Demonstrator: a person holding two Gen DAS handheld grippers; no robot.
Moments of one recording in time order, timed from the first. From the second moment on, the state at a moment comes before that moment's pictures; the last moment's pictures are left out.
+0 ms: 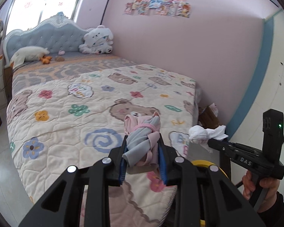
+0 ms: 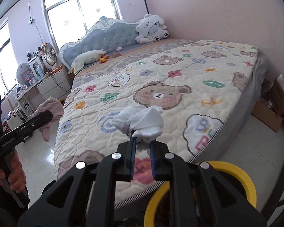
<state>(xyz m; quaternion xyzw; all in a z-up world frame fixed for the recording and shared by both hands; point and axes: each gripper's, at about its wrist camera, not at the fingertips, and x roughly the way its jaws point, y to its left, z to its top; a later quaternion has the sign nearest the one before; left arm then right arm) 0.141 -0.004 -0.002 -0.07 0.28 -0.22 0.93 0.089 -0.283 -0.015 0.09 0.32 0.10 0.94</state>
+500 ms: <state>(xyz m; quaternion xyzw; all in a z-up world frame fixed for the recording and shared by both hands) 0.105 -0.091 -0.019 -0.02 0.30 -0.29 0.91 0.019 -0.347 -0.024 0.10 0.33 0.04 0.94</state>
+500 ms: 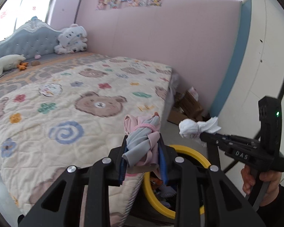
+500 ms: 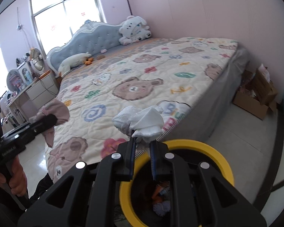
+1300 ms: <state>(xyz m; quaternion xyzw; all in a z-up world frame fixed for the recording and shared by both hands) 0.100 -0.172 -0.074 0.00 0.37 -0.37 0.85 -0.001 -0.414 -0.067 0.18 0.37 -0.01 0.91</state>
